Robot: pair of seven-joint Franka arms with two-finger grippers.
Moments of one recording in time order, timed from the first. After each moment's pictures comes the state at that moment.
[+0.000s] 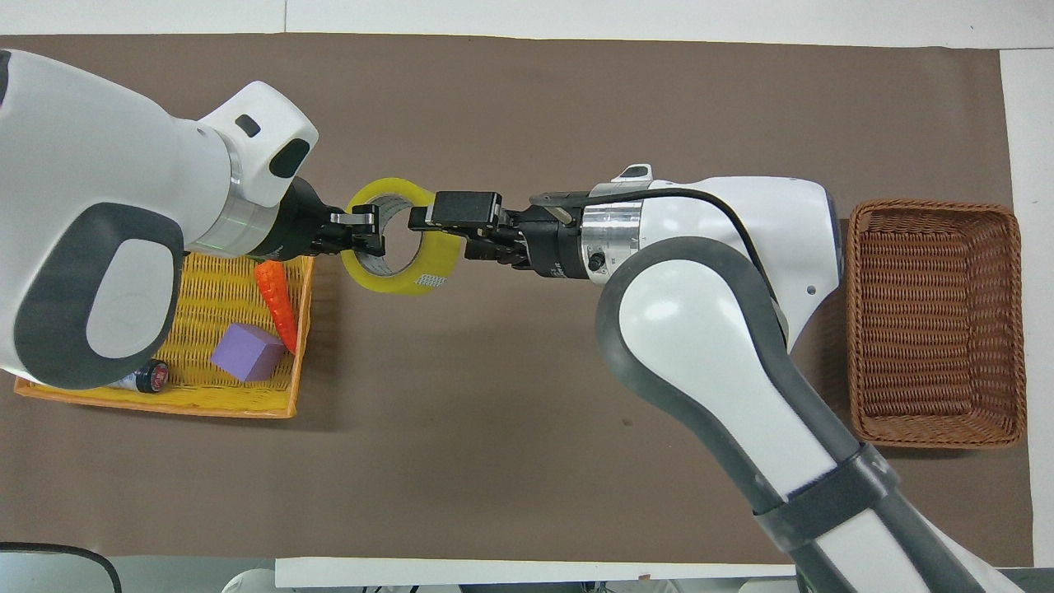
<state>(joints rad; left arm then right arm) -0.32 0.02 -0.14 -1.77 -0.33 1.88 -0.31 0.62 0.12 -0.09 -1.86 1.27 2.32 -0.03</state>
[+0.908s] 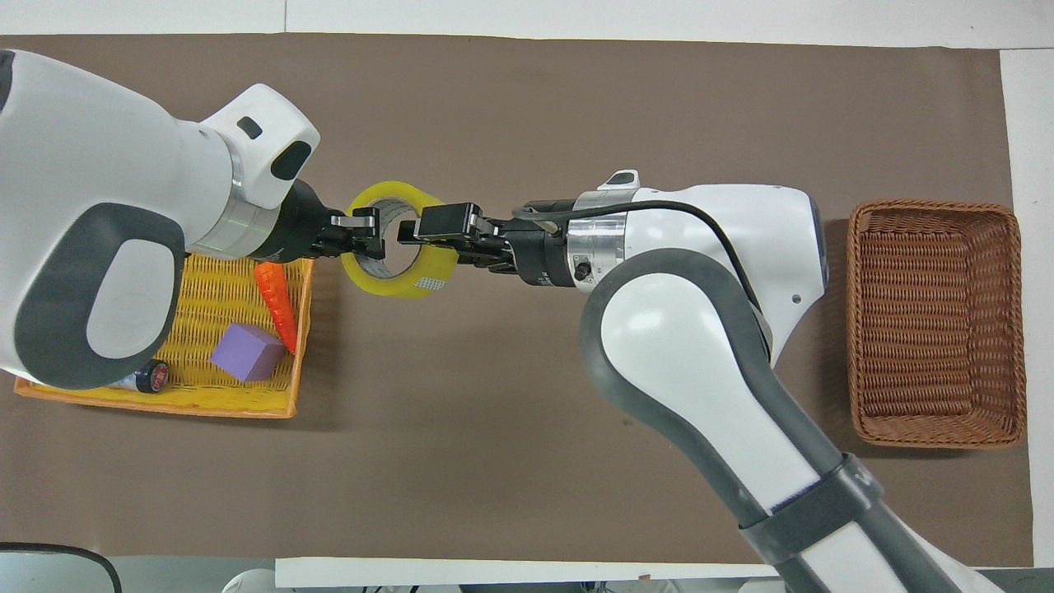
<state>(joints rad) -0.32 0.02 -0.13 -1.77 -0.33 1.87 -0.31 0.64 0.12 -0.09 -1.86 1.27 2.34 -0.03</state>
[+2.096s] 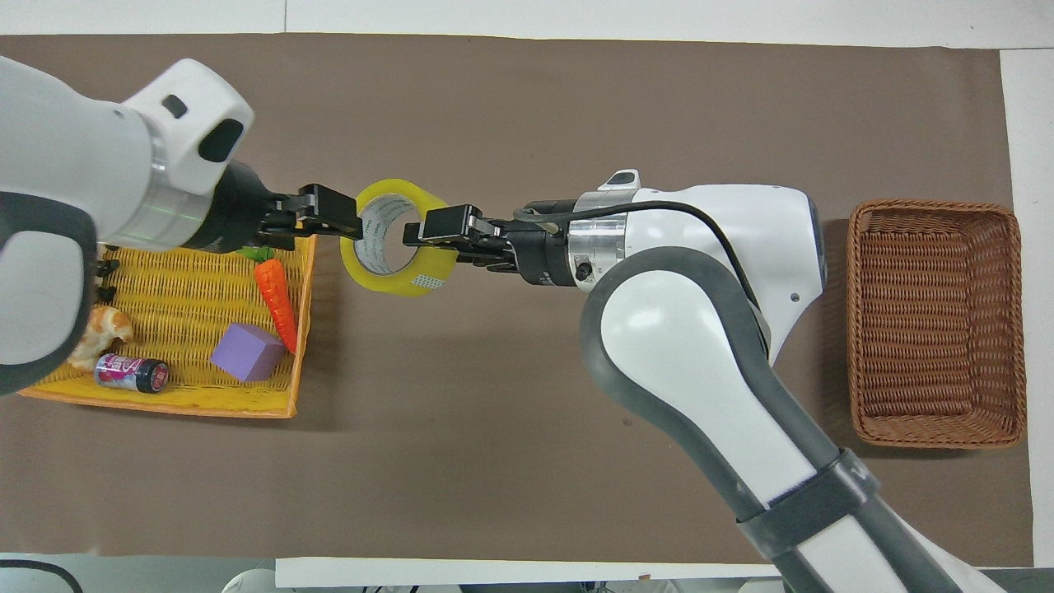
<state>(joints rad) -0.21 -0.04 -0.13 -1.70 -0.29 1.78 -0.29 0.64 0.13 -0.09 -1.86 1.27 2.33 -0.05</state>
